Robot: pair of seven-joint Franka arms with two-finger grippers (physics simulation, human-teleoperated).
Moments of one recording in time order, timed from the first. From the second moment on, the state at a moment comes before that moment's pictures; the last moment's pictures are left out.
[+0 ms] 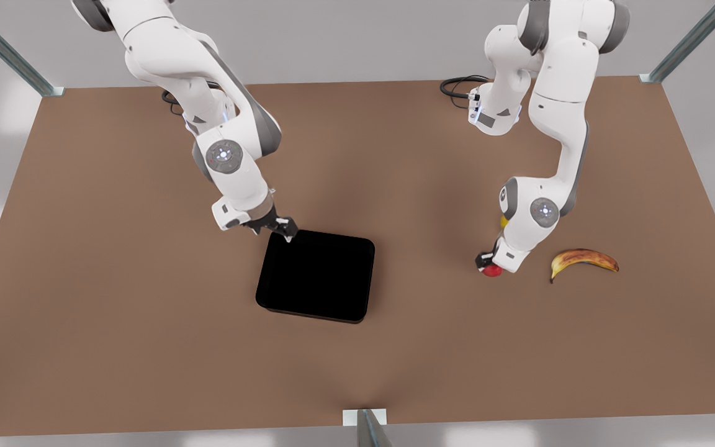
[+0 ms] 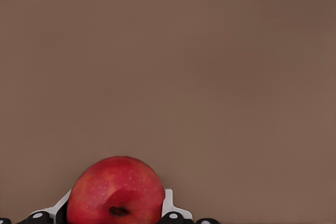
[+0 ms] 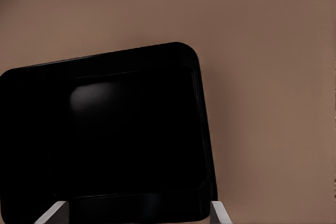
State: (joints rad) left arm -0.29 0.42 0.09 -2.16 -0.20 2.68 -0.23; right arm 0.19 0.17 0.33 -1.97 -0.04 2.27 0.85
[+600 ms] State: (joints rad) left arm -0.24 0.54 0.08 -2.04 -0.22 2.70 -0.04; right arm 0.16 0.42 0.25 -1.97 -0.07 2.42 0.70
